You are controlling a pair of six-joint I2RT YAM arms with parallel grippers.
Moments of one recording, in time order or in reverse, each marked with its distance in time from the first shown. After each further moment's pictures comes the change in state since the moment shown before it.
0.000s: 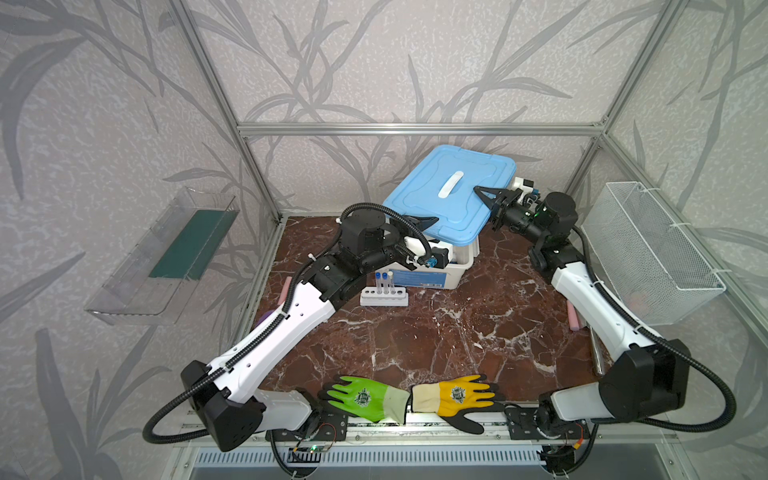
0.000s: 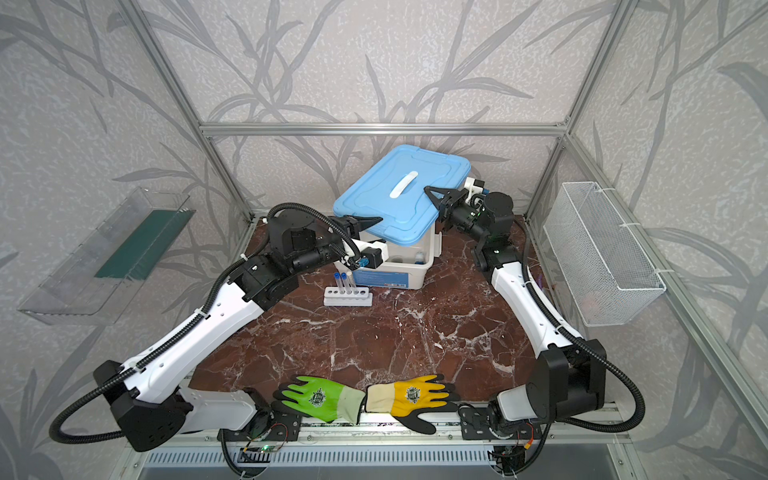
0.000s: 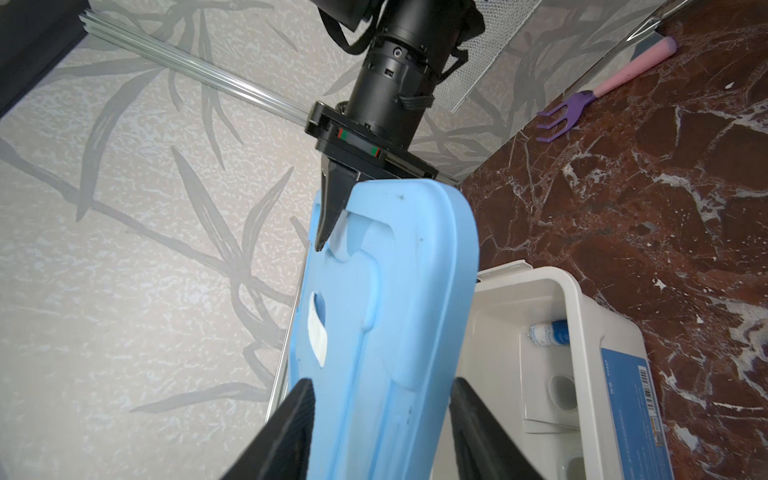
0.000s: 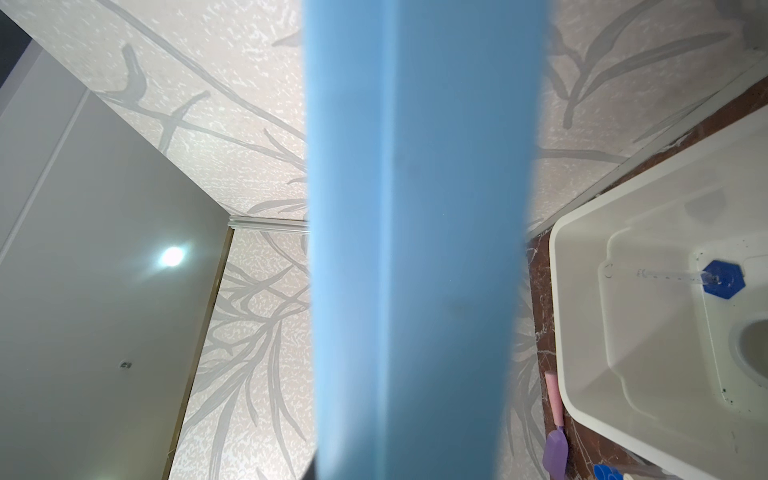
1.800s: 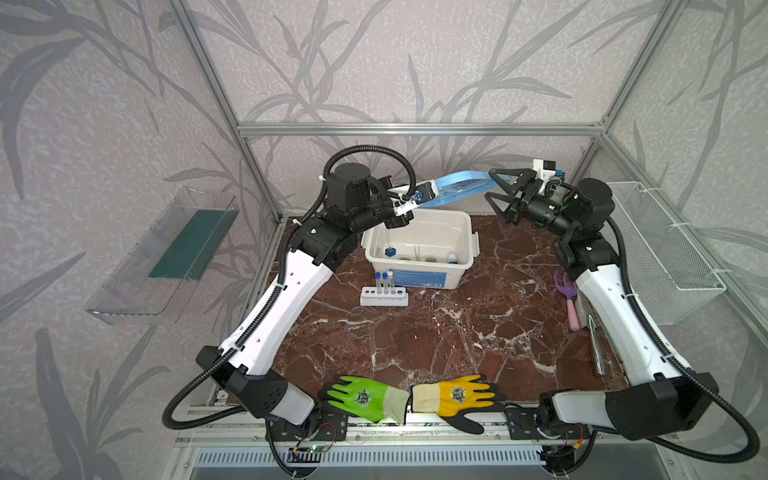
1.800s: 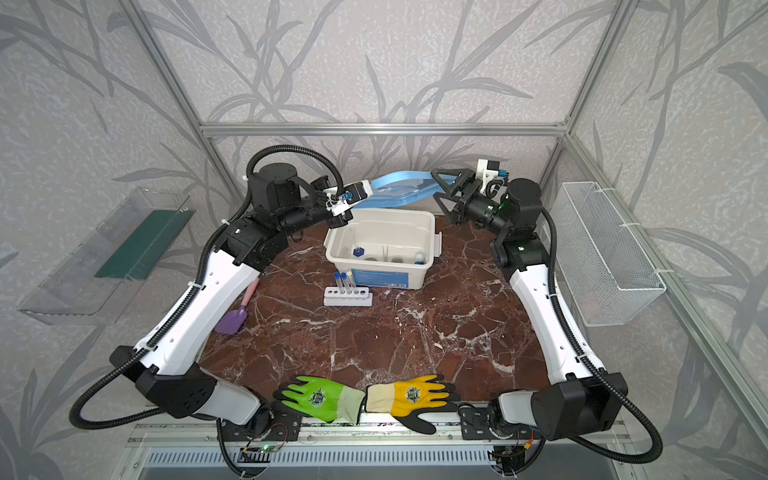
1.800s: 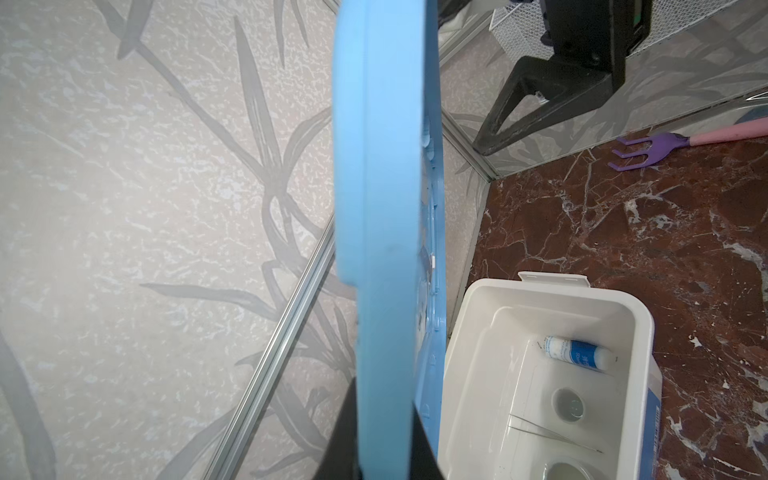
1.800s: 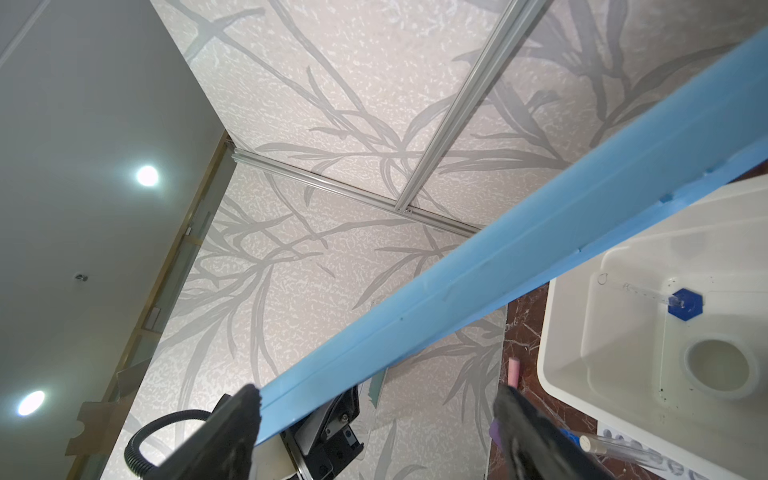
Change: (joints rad) left arm 0.143 0.188 0.410 -0.232 0.003 -0.250; right arm -0.063 -0.091 0.153 -0.257 -0.163 -0.212
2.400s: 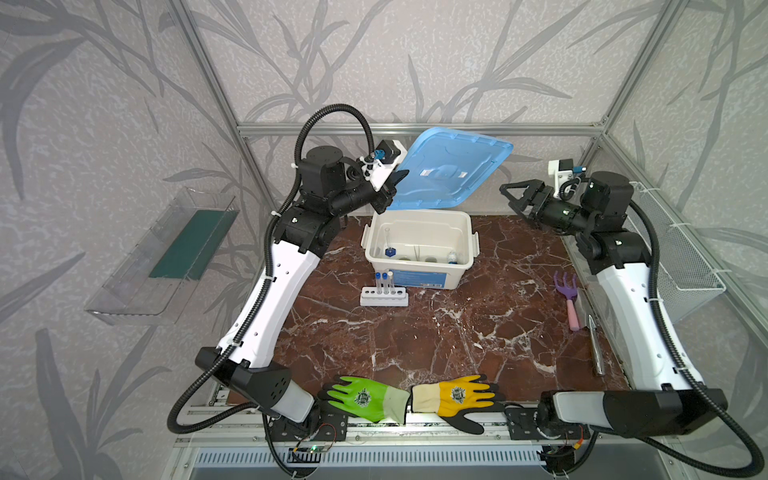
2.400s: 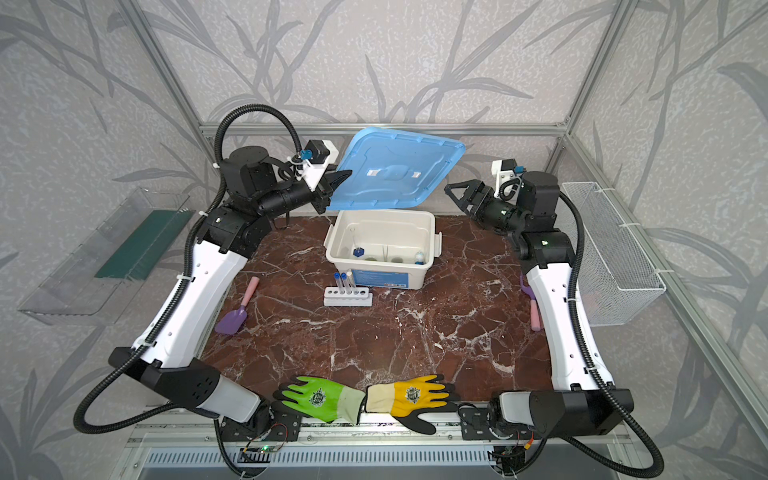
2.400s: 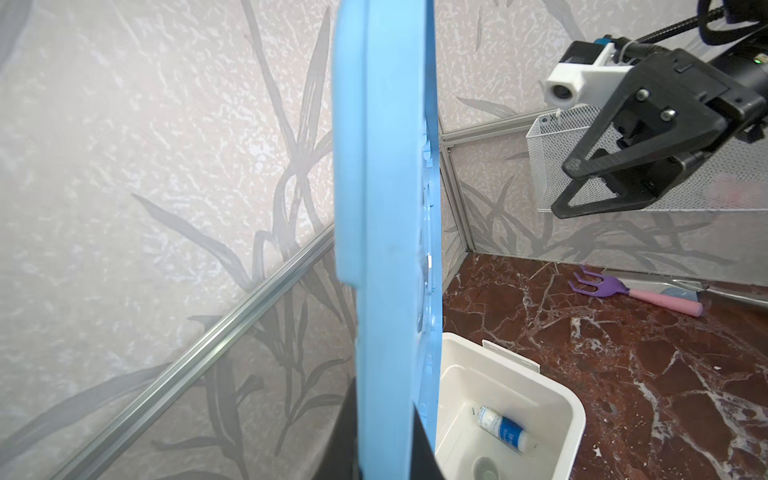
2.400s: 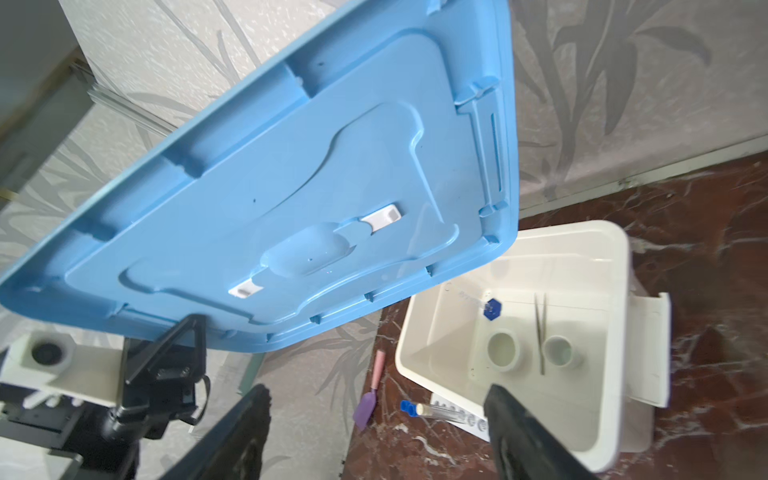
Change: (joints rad) left arm 0.136 0.023 0.092 0.028 0.166 -0.431; right arm -0.100 0.002 0.161 -0.464 0.001 -0.476
